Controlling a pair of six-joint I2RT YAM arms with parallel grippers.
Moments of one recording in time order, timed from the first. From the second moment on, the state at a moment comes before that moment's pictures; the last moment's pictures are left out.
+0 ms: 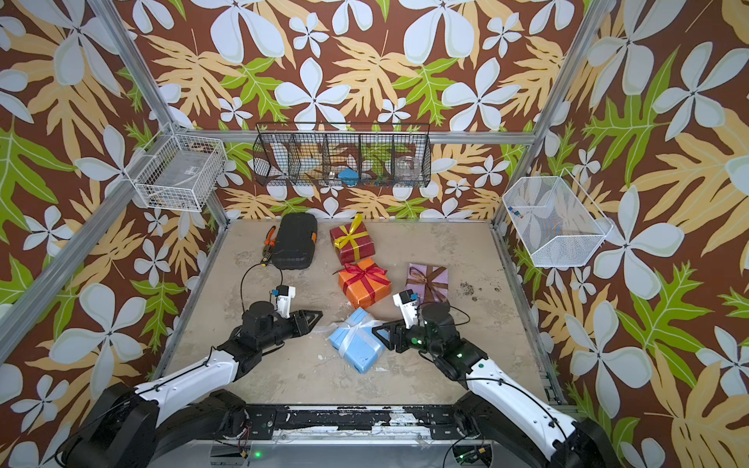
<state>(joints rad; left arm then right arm) -0.45 1.10 0.28 0.34 0.35 -0.76 0.61 0.92 0.39 0.08 -0.51 0.58</state>
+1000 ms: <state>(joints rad) -0.66 1.29 0.24 0.59 0.37 -0.87 0.72 1.44 0.42 0.64 -0.46 0.82</state>
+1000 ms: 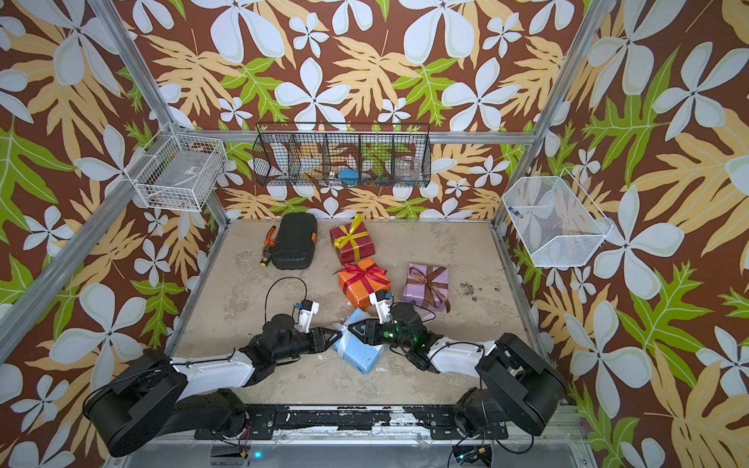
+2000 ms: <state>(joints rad) -0.66 1.28 0.23 0.61 0.37 -0.88 0.77 1.61 0.64 0.93 -0.64 0.91</state>
